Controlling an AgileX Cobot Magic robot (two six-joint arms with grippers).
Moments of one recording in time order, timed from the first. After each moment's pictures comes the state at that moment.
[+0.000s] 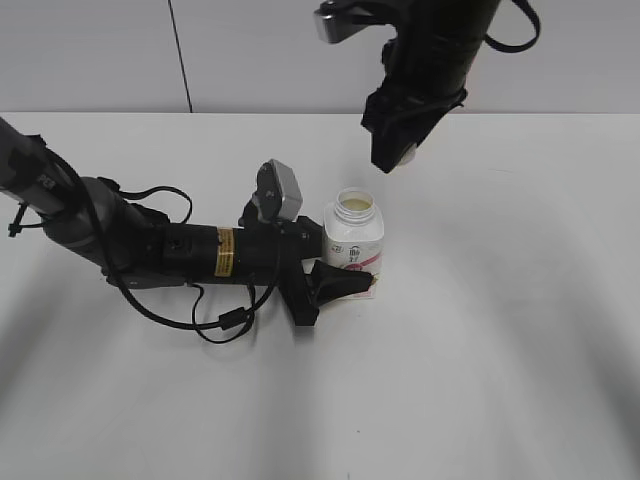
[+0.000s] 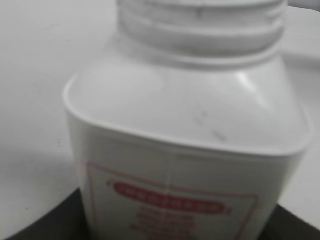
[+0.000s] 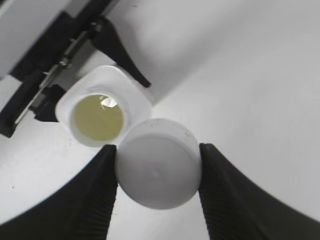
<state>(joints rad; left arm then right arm) -0.40 2.39 -1.19 1.23 -1.03 -0.54 0.49 2.05 -1.84 0.14 1.23 -0.51</state>
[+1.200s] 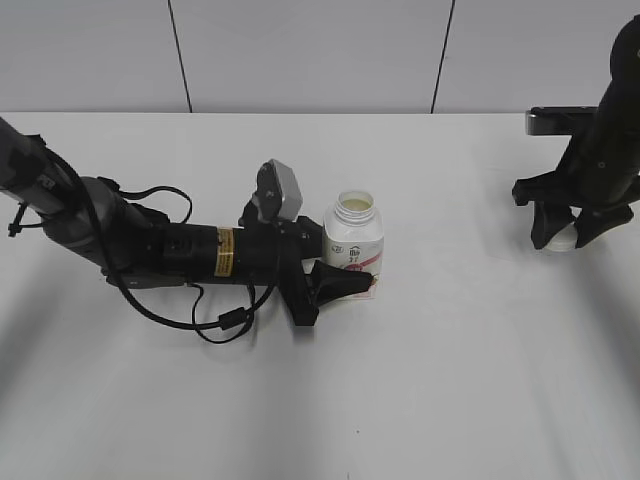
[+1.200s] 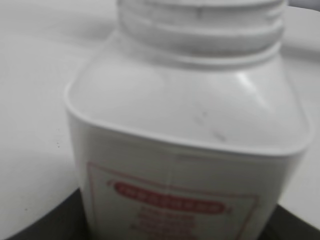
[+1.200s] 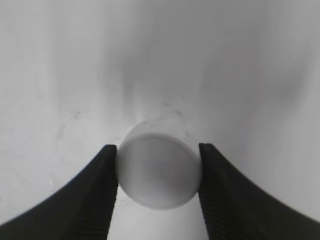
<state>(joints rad) -0.40 2.39 -1.19 1.23 -1.03 -0.54 0.07 2.05 -1.37 0.08 0.88 -0.07</state>
